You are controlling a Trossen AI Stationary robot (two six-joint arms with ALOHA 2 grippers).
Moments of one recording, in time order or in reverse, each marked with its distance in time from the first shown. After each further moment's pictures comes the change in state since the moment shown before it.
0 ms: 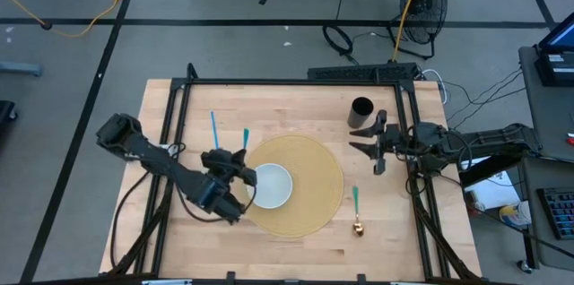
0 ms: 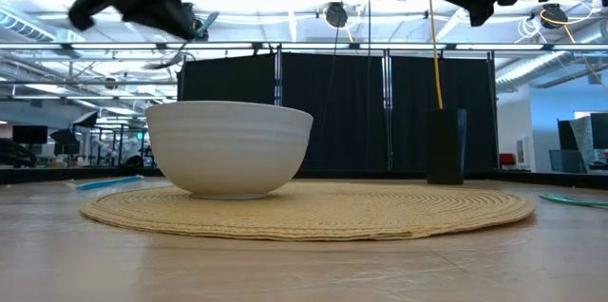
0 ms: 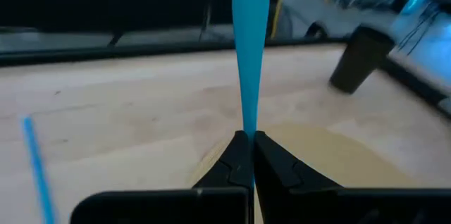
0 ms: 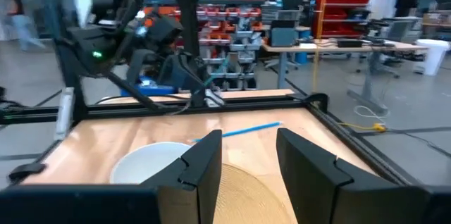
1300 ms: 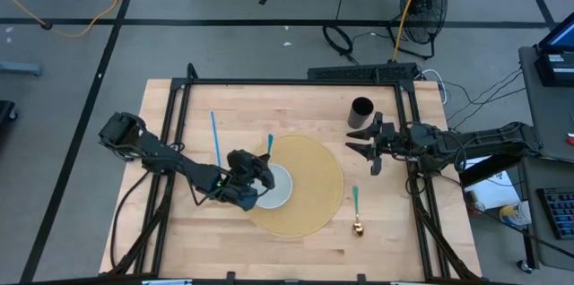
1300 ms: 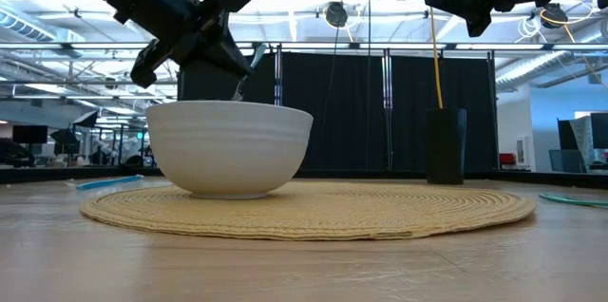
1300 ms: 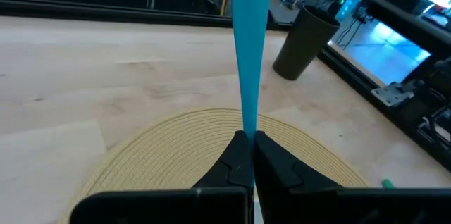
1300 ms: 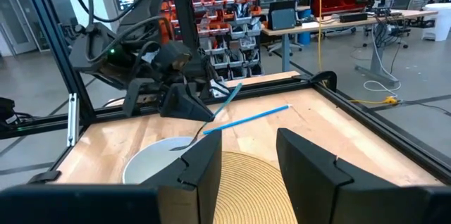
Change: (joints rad) left arm 0.106 0.008 -0.288 1.086 0.075 0.645; right arm 0.000 0.053 0.000 0.008 -0.002 0.123
